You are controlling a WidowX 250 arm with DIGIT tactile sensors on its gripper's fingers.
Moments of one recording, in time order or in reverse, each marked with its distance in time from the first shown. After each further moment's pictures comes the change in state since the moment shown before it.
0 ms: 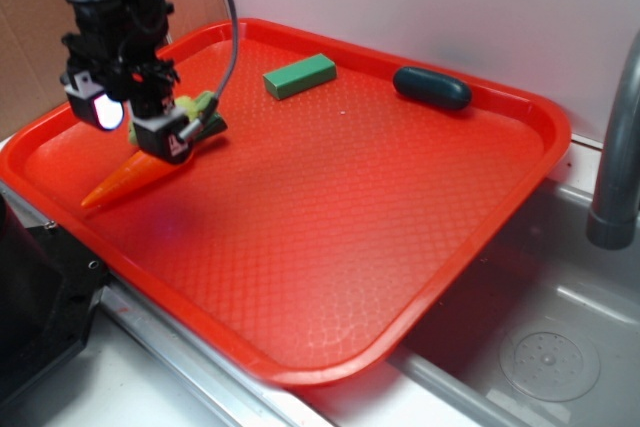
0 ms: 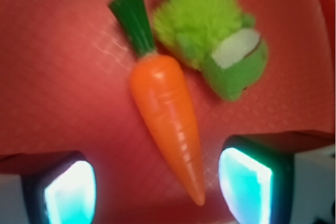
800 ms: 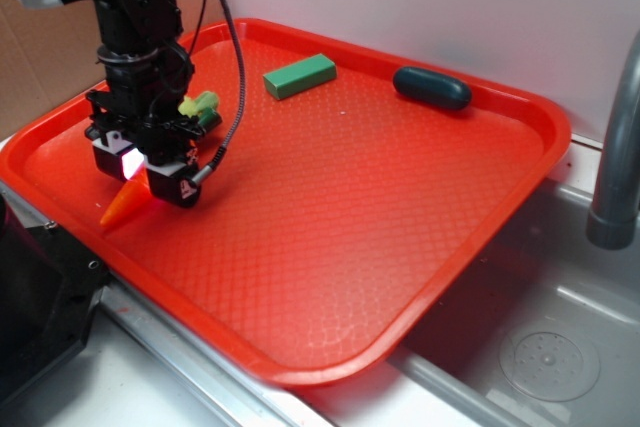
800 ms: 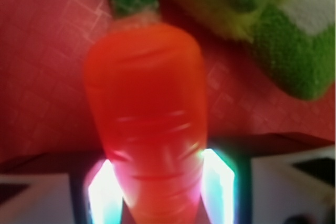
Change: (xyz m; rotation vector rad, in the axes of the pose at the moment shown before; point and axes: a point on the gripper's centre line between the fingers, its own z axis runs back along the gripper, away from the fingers) arm -0.001 -0.003 -0.036 0.010 0.086 0.063
